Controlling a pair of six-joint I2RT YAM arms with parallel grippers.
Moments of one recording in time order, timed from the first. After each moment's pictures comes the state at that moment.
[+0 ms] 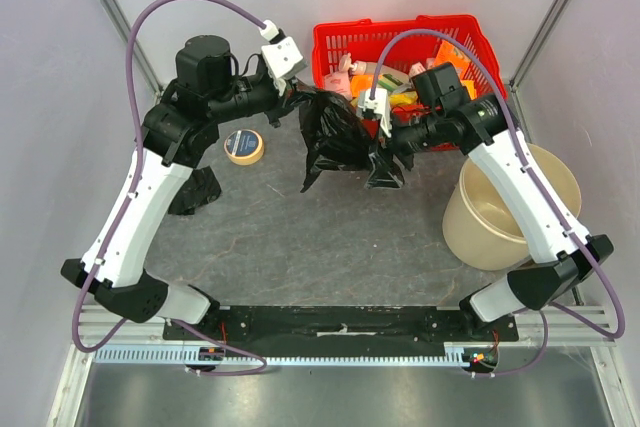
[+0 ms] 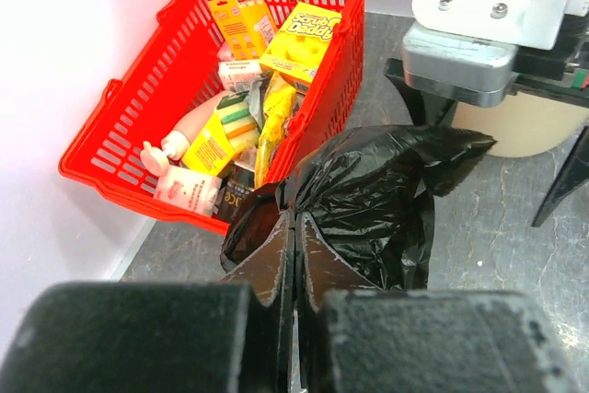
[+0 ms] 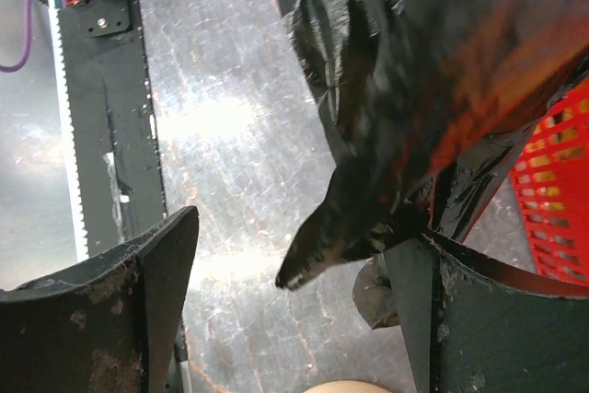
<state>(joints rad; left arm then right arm) -0.54 1.42 1.90 -0.69 0.50 0.40 0.48 1.50 1.80 -1.21 -0.76 -0.61</state>
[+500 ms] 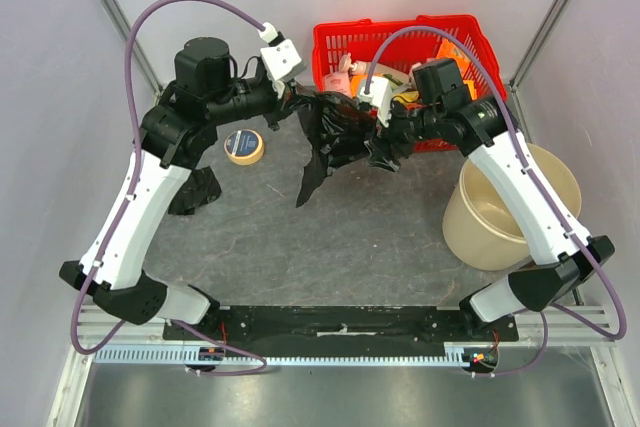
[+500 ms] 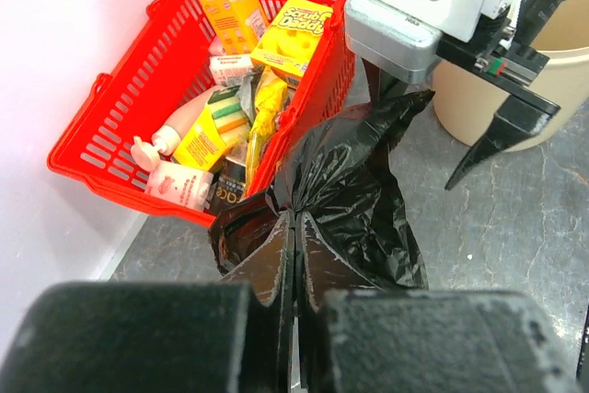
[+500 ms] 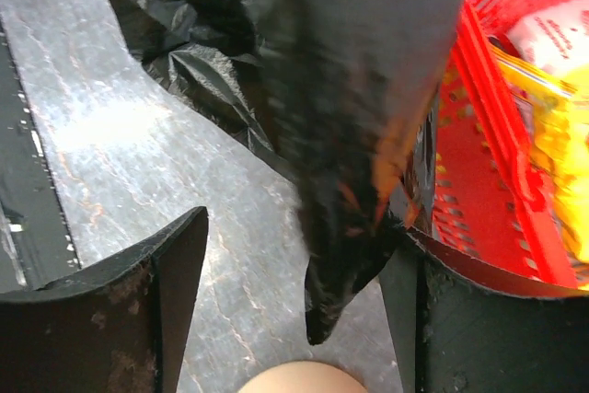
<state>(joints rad) -0.54 1.41 1.89 -0.71 0.51 0.38 0.49 1.50 1.79 -1.05 -0.55 -0.58</state>
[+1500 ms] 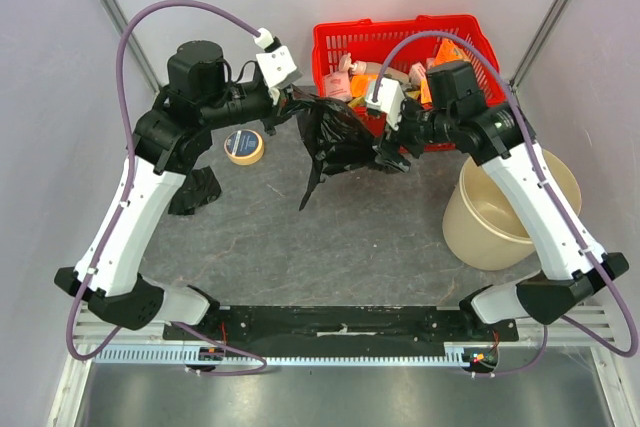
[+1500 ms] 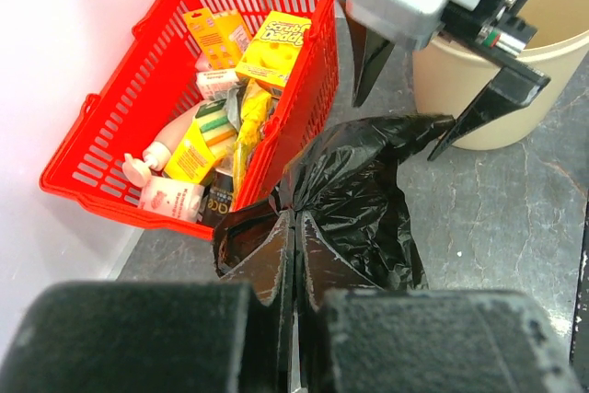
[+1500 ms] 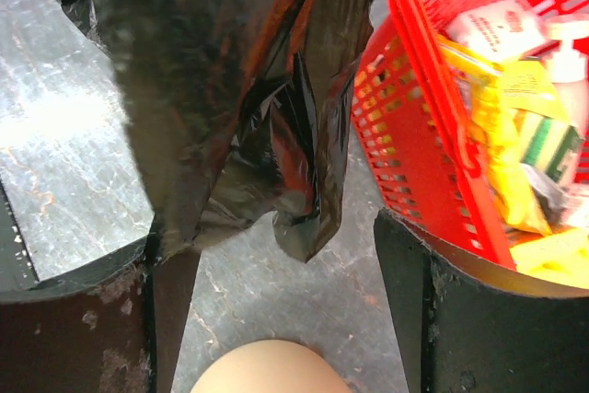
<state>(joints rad) -0.54 1.38 1.87 -0.72 0.56 0.40 0.49 1.42 1.78 -1.06 -0.42 -0.65</state>
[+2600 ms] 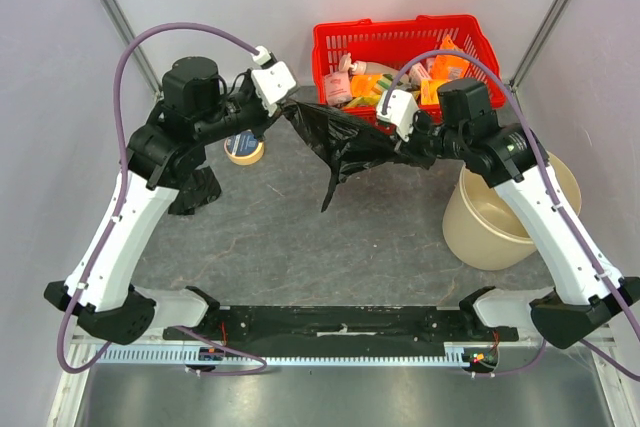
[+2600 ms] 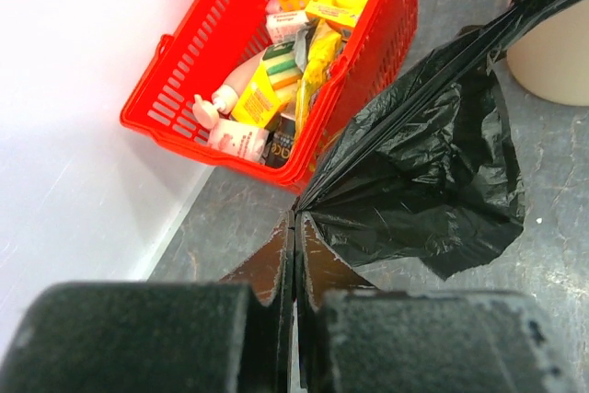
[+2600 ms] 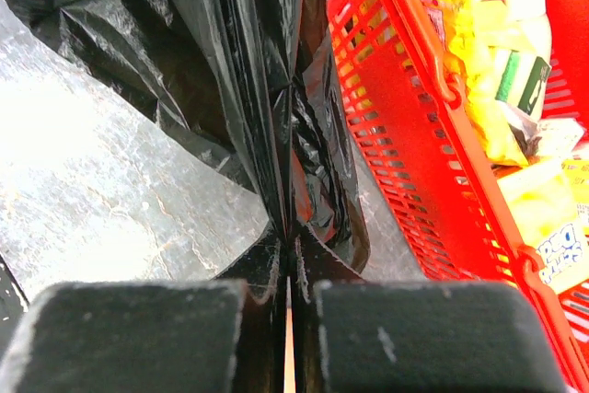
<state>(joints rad) -0.54 1.29 1.77 -0.72 0.36 0.52 0.49 1.29 1.61 -0.98 -0.30 -0.61</state>
